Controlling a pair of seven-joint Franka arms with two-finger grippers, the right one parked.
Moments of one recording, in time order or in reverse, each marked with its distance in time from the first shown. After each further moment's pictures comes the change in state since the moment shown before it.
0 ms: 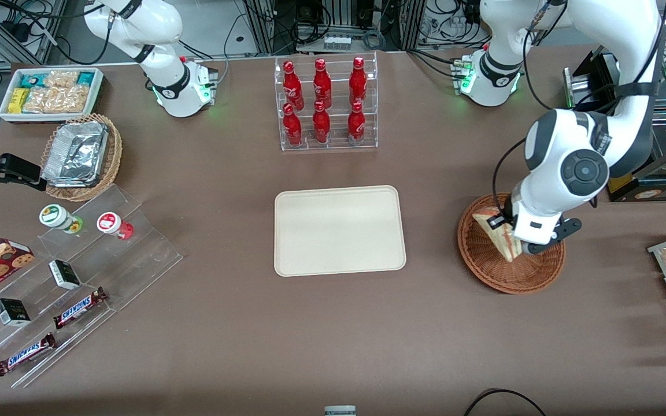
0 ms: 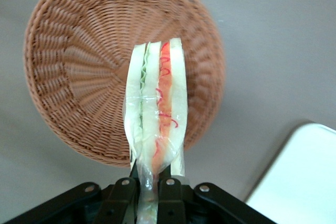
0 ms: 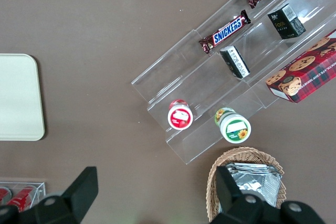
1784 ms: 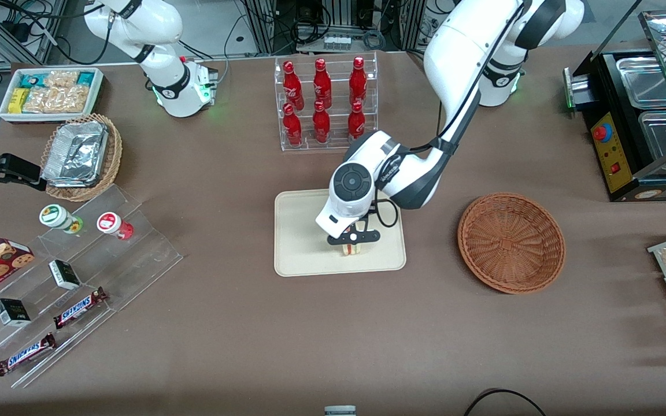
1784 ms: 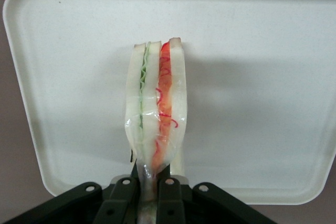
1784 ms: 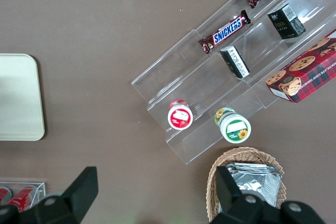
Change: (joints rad) arm -0.490 0.522 -0.009 0.523 -0.100 -0.002 -0.065
